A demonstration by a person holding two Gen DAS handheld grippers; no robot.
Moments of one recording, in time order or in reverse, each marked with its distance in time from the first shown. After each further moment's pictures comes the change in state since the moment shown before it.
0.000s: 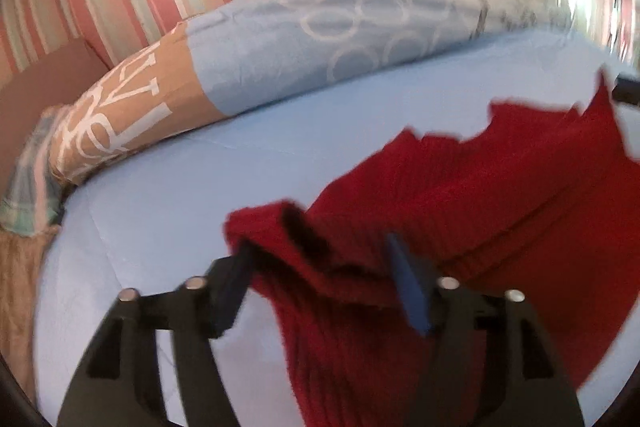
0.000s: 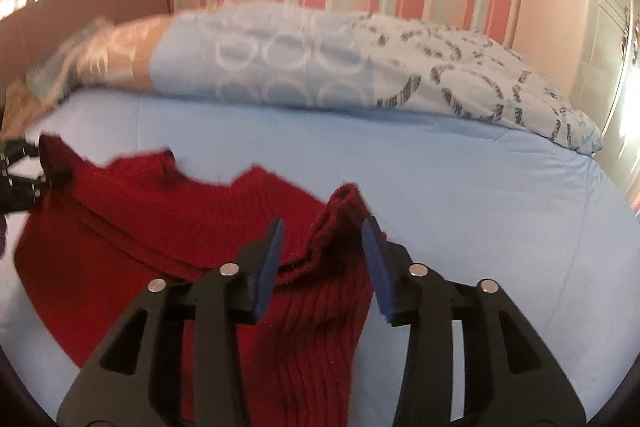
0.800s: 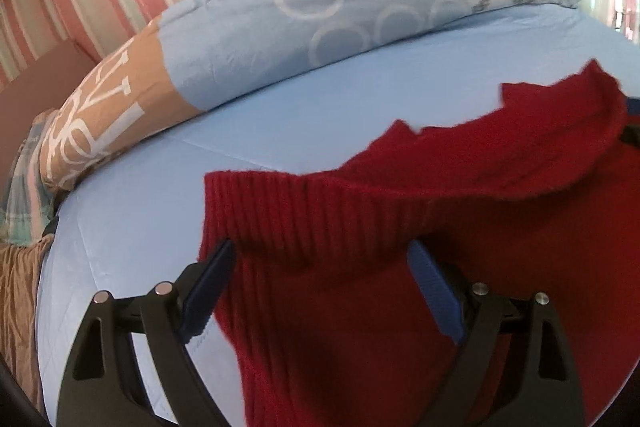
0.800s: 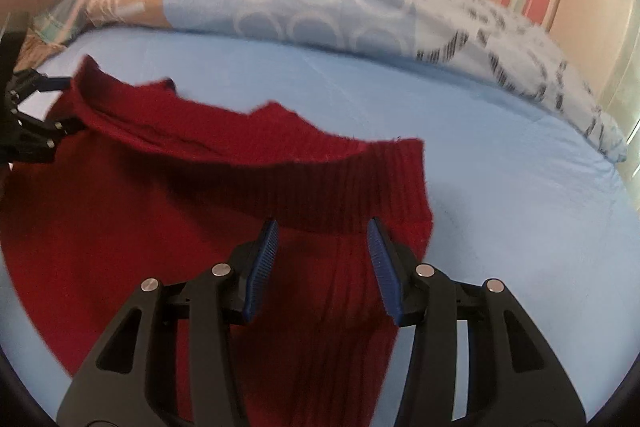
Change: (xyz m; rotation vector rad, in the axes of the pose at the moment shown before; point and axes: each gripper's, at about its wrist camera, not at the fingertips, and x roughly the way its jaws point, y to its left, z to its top) left arm 0.066 -0.029 0.022 0.053 0.106 0.051; right arm 0.069 0.018 -0.016 -0.122 0.209 0.030
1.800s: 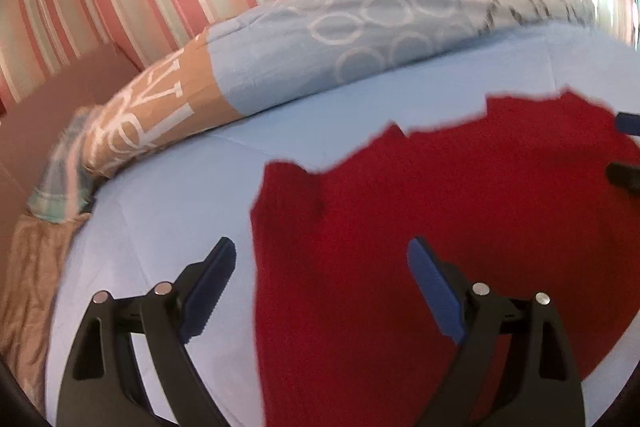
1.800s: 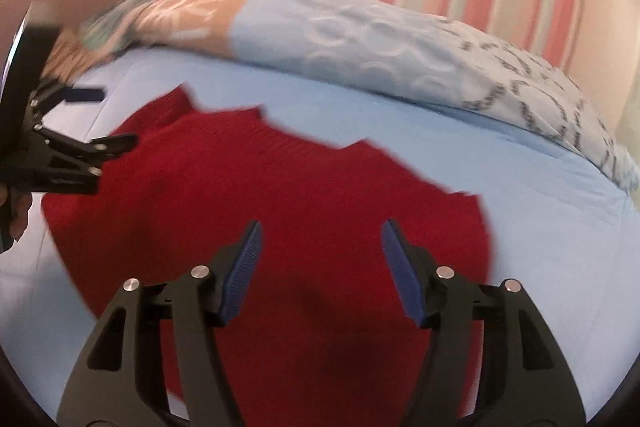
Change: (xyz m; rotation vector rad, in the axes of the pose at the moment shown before) left arm -0.071 -0.035 -0.050 -0.029 -0.082 0.133; right arm -0.049 0.086 -0.028 -0.083 -0.167 0.087
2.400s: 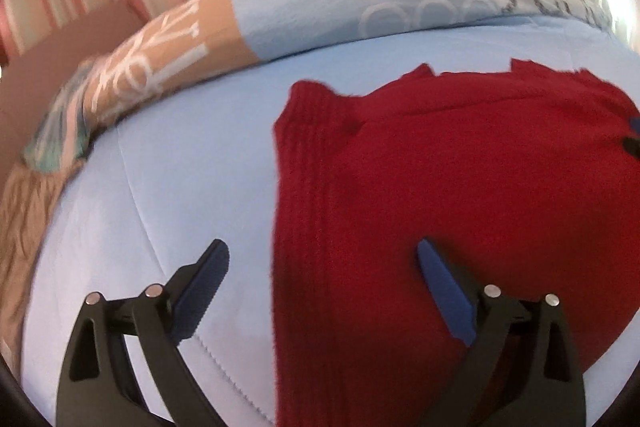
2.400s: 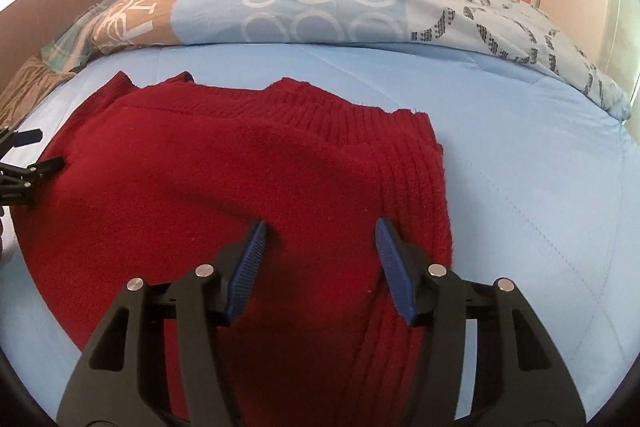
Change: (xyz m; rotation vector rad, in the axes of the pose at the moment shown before) left arm 0.016 0.036 -0.043 -0.143 0.096 -0.036; right arm 0.020 -0.074 -0.037 0.188 0.068 -0.043
